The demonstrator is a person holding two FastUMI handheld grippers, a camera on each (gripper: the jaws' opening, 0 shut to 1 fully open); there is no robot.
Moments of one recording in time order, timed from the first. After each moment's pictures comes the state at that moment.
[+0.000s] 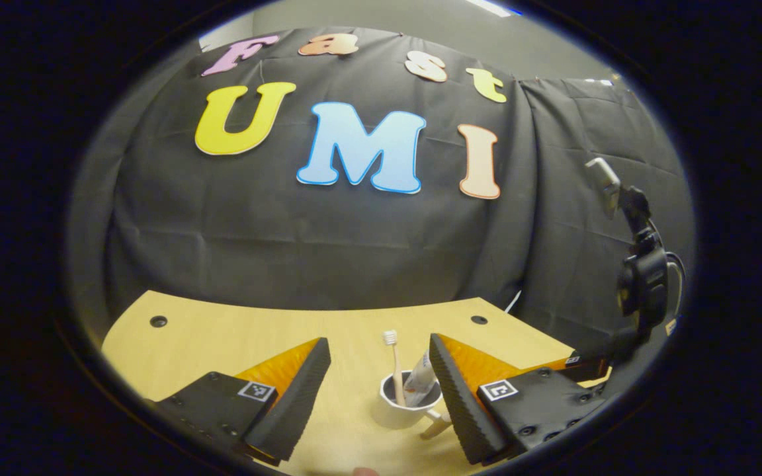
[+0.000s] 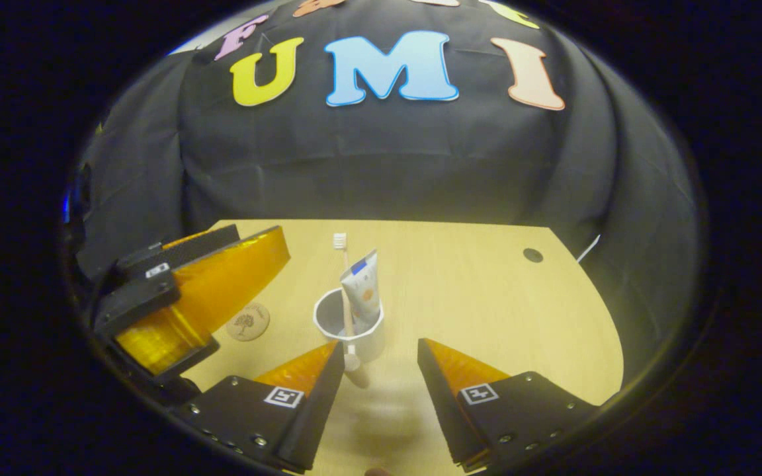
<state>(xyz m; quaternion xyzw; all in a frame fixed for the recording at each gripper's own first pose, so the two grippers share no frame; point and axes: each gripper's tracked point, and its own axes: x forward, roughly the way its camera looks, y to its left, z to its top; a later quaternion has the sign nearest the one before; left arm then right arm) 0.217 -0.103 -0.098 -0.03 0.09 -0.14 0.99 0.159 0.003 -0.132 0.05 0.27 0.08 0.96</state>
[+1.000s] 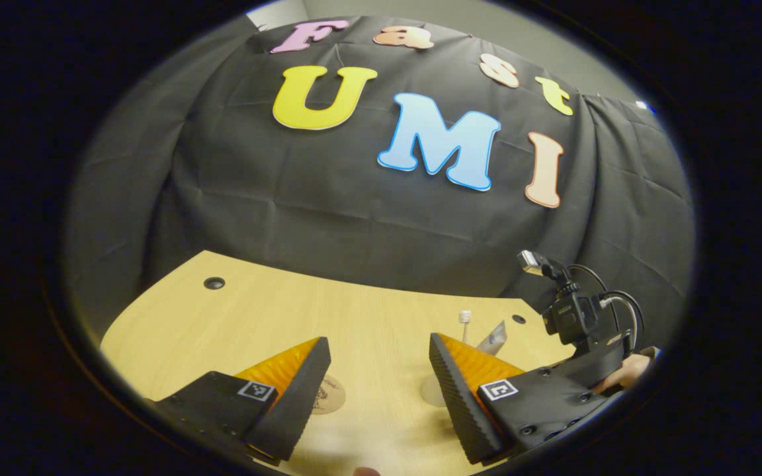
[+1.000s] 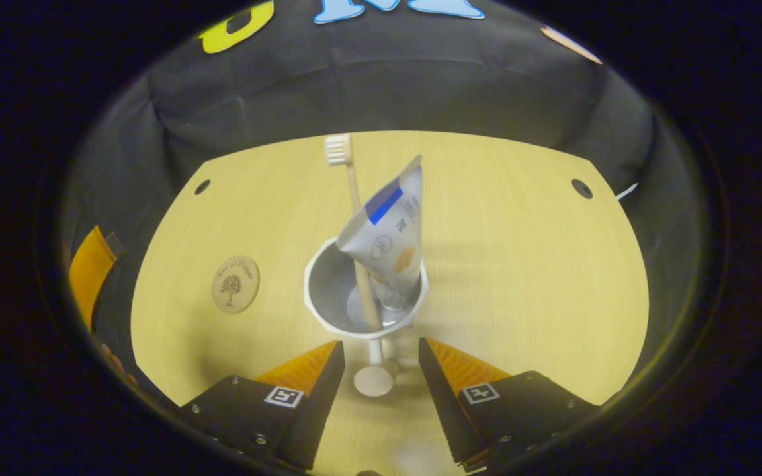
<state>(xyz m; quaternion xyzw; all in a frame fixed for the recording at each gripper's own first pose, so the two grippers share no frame) 0.191 0.001 -0.111 -0.10 0.13 -0.03 0.99 0.188 0.034 -0.207 0.05 0.46 0.10 0.88</state>
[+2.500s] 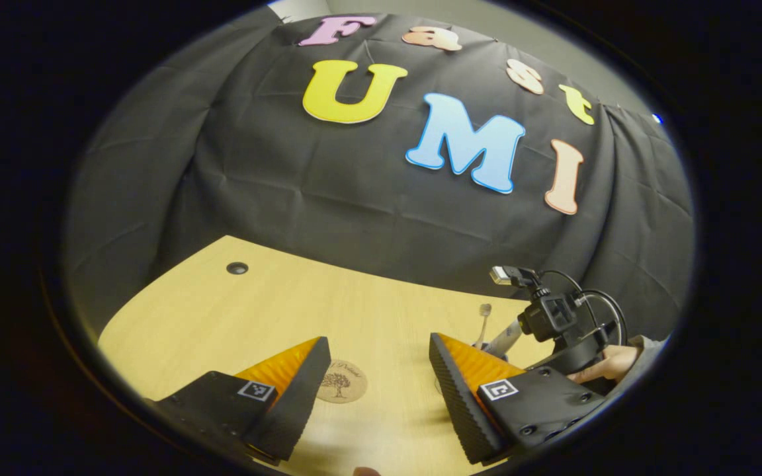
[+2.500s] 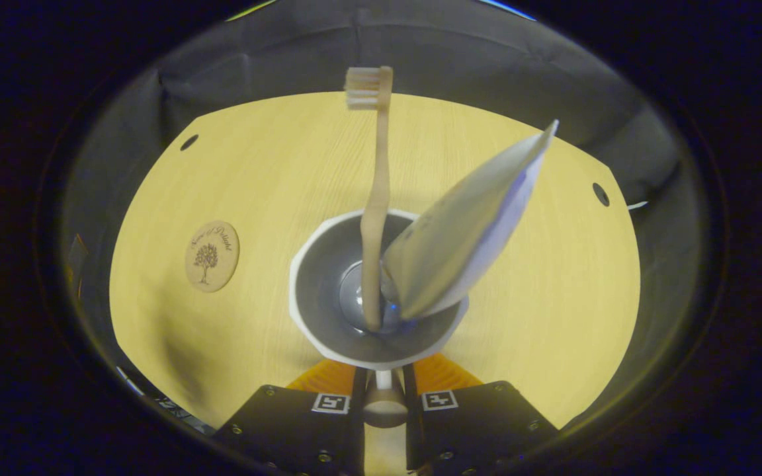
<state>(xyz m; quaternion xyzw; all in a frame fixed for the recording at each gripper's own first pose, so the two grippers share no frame) 0.173 0.046 -0.120 -0.13 0.14 0.00 0.98 0.199 0.043 -0.223 -0.01 0.52 0.10 0.85</state>
